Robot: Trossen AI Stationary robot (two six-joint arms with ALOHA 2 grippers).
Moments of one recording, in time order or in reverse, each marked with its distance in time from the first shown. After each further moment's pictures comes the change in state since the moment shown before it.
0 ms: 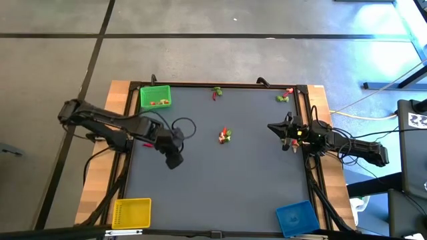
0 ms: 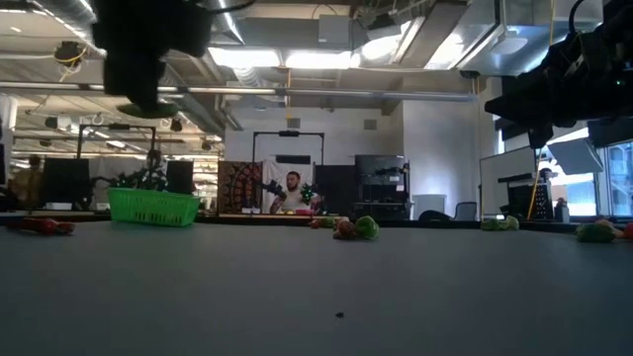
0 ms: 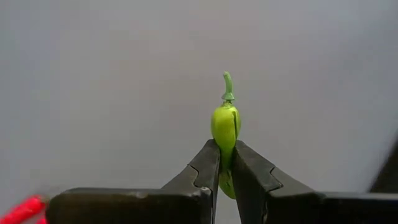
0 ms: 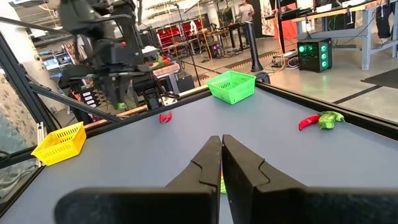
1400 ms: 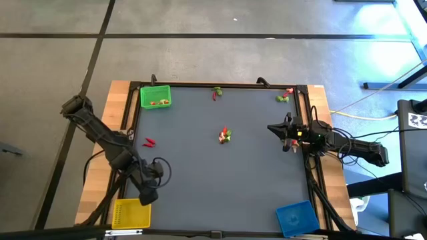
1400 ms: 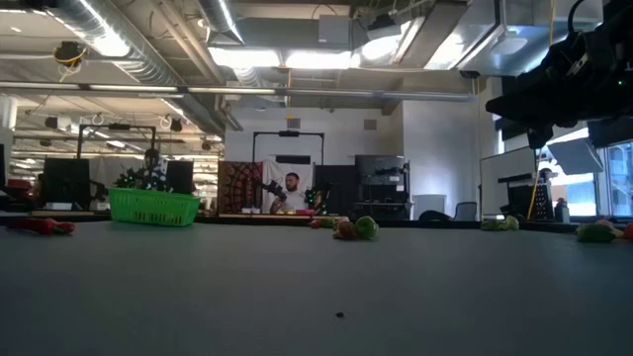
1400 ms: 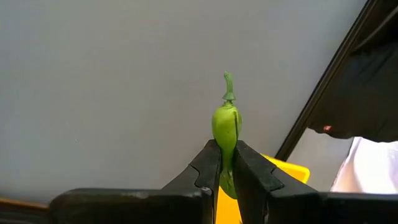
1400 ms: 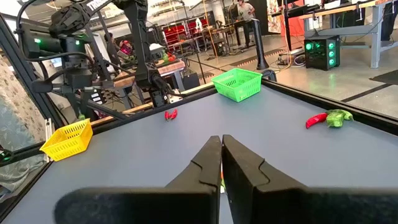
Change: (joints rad) left arm -0.563 0.000 -0.043 0.001 0.062 -0.483; right arm 0.000 0.000 0.000 -0.002 -0.026 0.000
